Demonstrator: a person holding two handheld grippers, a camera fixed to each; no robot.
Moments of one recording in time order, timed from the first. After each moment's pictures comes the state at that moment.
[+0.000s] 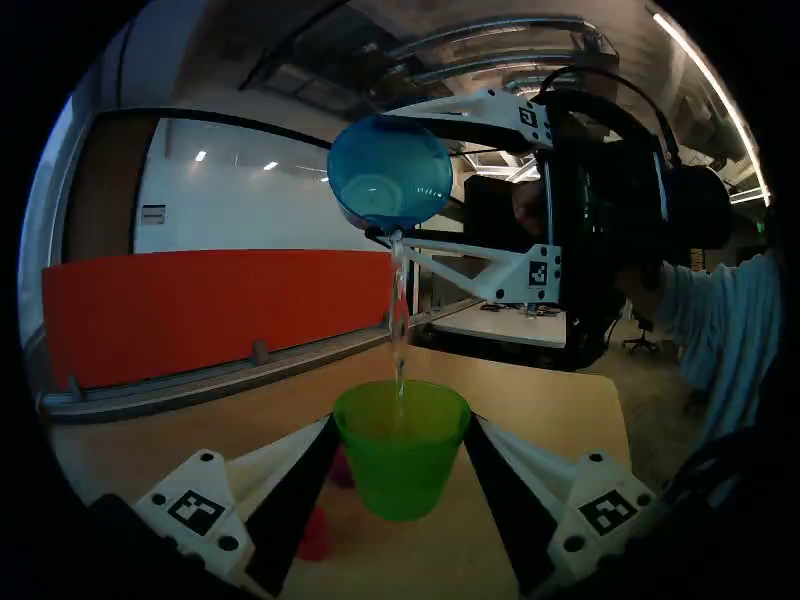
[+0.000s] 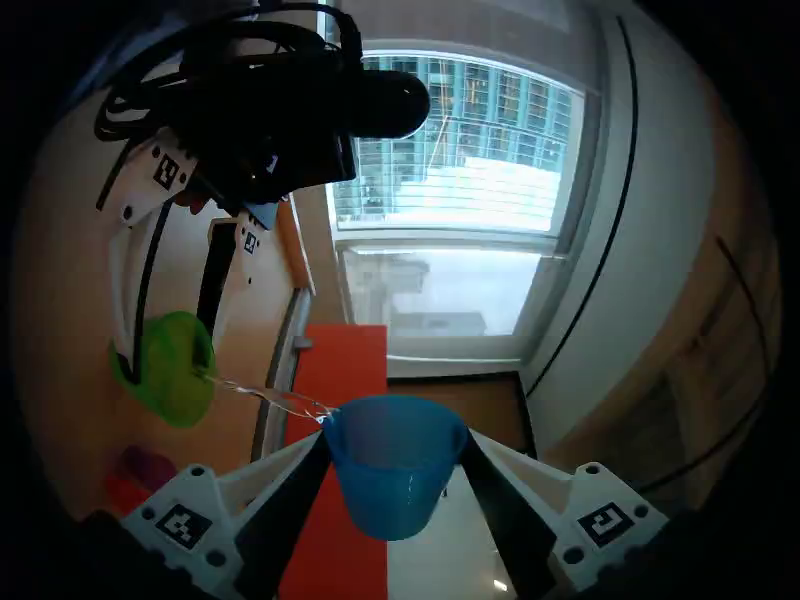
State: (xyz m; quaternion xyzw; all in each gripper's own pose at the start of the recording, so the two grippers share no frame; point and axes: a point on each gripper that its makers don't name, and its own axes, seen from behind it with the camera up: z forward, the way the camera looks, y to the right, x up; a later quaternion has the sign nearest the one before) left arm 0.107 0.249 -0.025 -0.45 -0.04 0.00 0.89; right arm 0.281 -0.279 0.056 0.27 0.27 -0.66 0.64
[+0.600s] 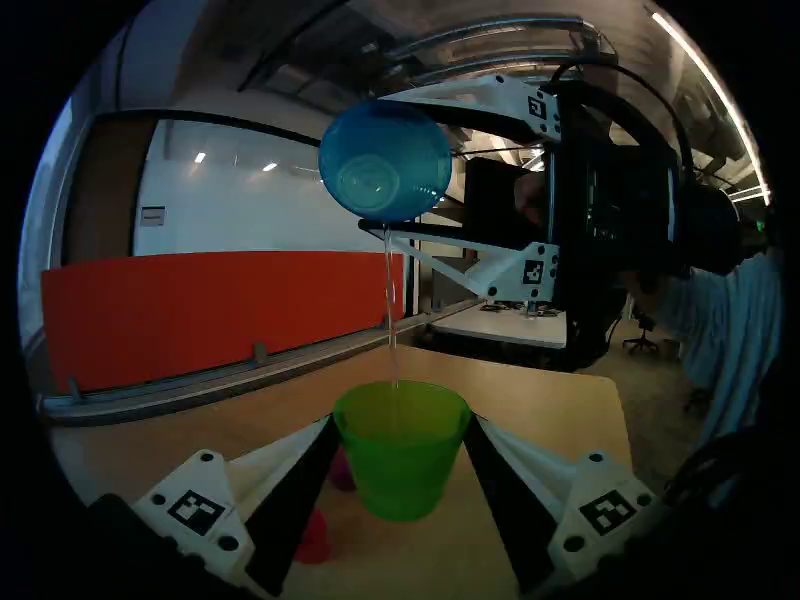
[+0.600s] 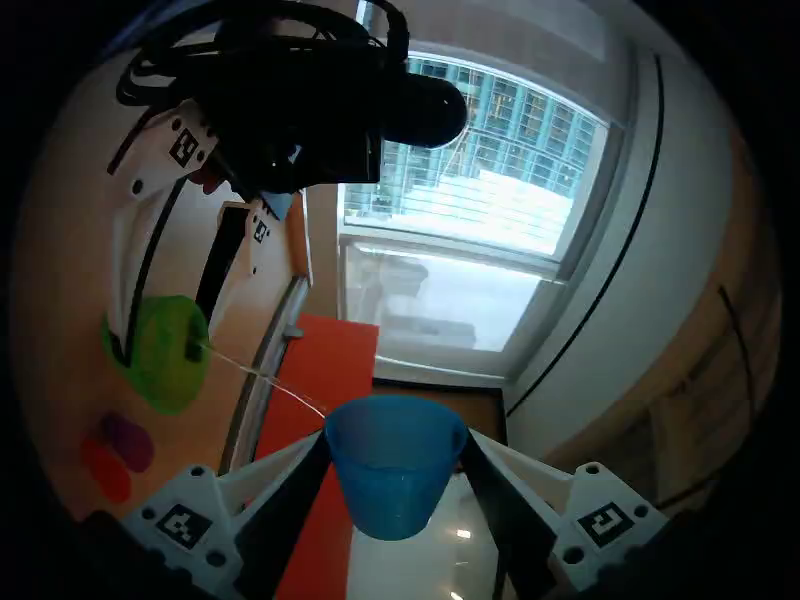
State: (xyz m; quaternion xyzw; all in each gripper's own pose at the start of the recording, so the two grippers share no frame) left arm 0.110 0.251 -0.023 -0.45 -0.04 0.01 0.89; right arm 0.286 -0.292 0.049 0.25 0.29 -0.70 0.60
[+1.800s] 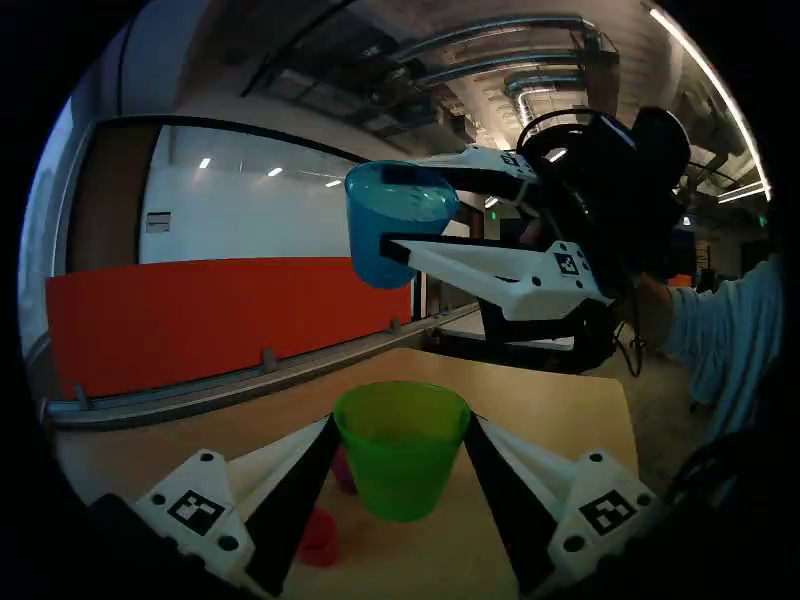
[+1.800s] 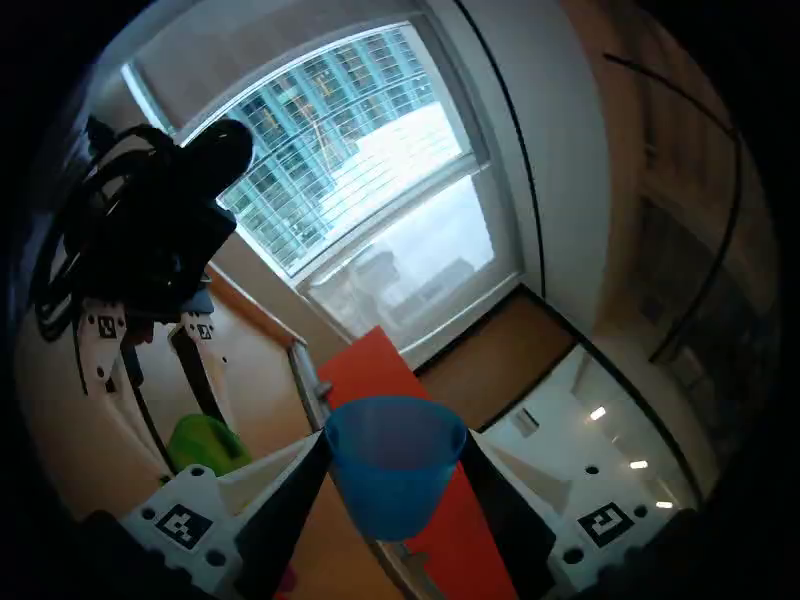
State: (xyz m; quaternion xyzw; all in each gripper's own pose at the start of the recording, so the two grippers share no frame) left arm 0.118 0.246 -0.019 -0.44 -0.03 0.01 0.90; right arm 0.248 -0.259 0.035 0.33 0.16 -0.40 0.84
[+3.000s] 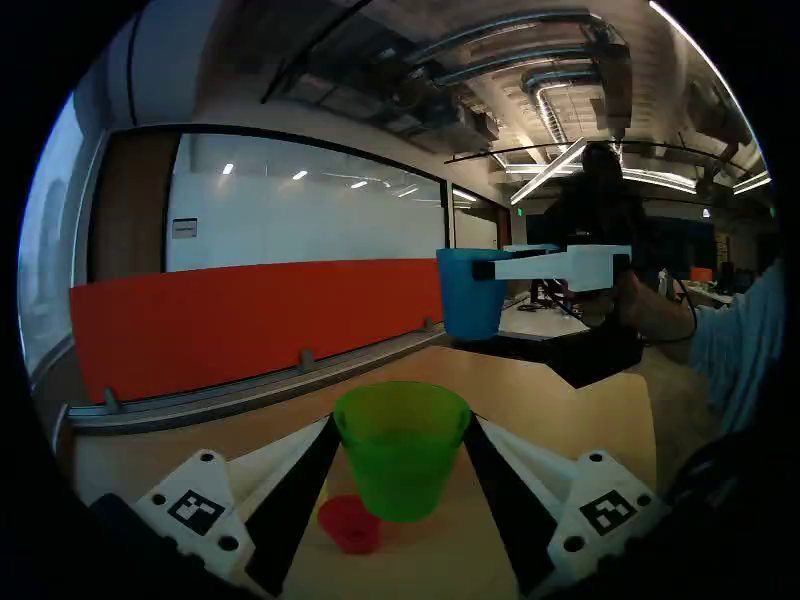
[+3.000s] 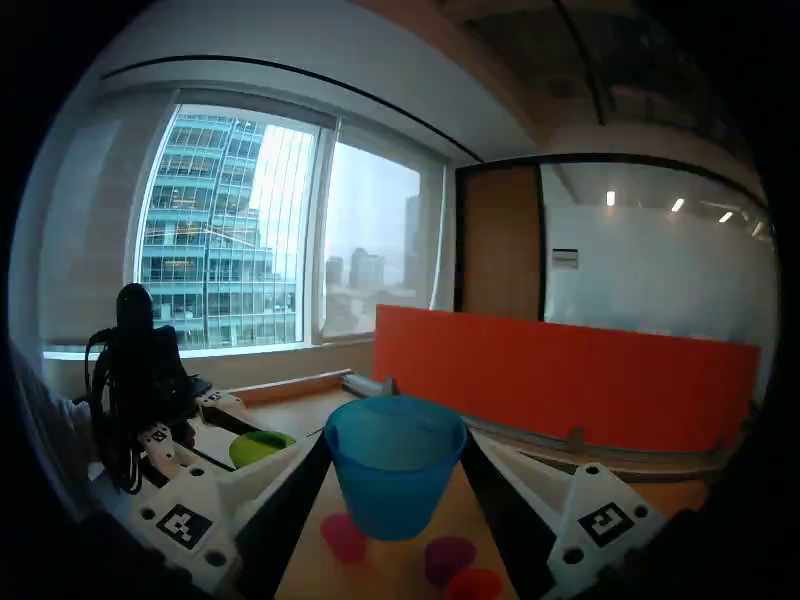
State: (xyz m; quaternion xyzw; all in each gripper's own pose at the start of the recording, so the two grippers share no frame) left arm 0.125 0.194 -0.010 -0.39 -0.03 0.02 0.92; right arm 0.197 -0.220 0.006 0.38 -0.03 -0.04 0.92
